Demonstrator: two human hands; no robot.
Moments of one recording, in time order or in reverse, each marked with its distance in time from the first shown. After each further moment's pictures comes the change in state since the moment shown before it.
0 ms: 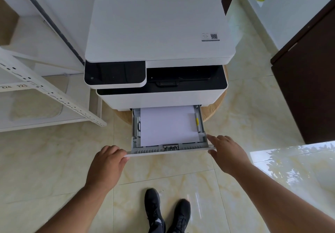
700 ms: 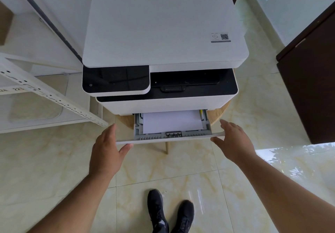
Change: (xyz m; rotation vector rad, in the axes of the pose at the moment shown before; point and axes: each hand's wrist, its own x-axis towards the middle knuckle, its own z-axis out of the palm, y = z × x) left_hand 0.061 -0.005 -0.011 -0.186 -0.042 -0.402; right_hand 0.041 -0.015 -0.036 0.212 0.097 0.180
